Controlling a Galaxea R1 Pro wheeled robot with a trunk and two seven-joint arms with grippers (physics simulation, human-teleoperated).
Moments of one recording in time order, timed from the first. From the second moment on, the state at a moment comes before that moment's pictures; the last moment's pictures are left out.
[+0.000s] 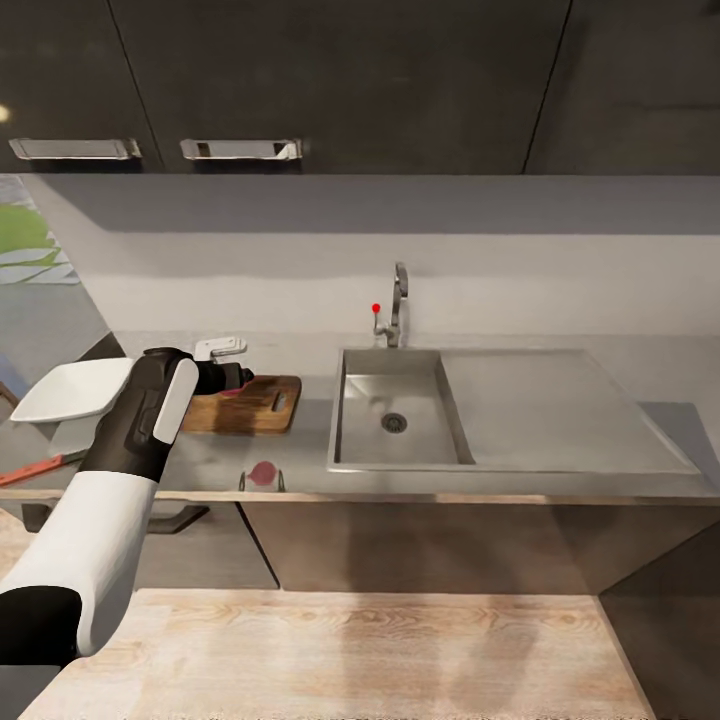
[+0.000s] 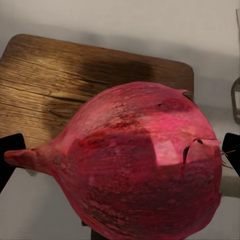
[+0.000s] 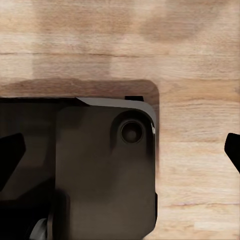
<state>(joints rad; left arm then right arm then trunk) -1.06 0.10 -0.05 -1.12 0.36 1.01 0.24 0.00 -0.02 0.26 -0.31 -0.23 -0.35 -0.06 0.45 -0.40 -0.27</state>
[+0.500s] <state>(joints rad) -1.06 0.10 -0.05 -1.12 0.36 1.01 0.24 0.00 -0.02 0.26 -0.31 -0.23 -0.35 -0.06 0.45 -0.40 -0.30</state>
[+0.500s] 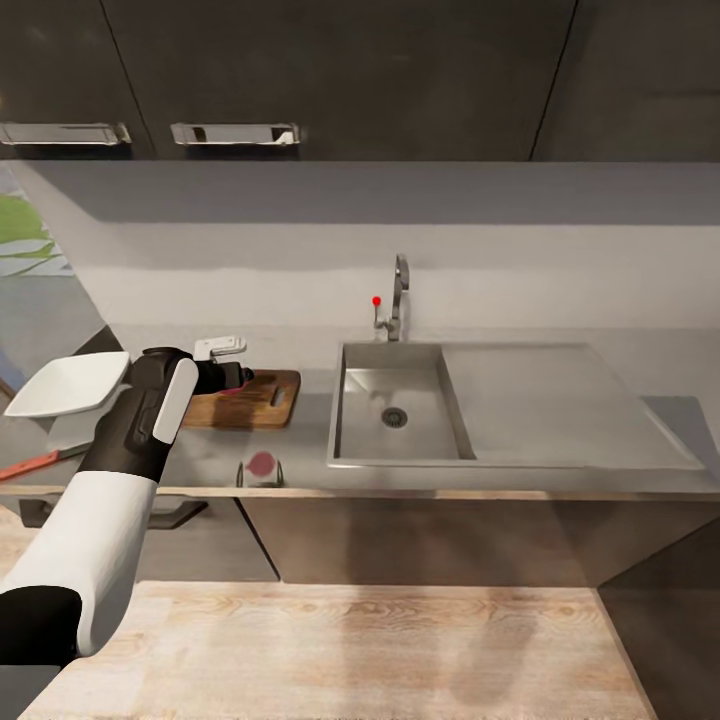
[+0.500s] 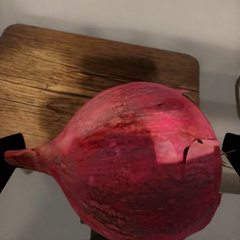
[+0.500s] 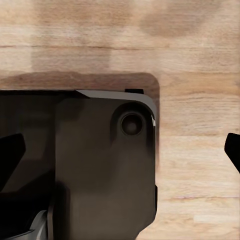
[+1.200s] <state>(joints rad) -1.06 0.10 -0.04 -1.12 0.36 1.01 0.24 0.00 -0.02 0.26 -0.31 -0.23 -0.35 -0.06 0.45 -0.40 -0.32</state>
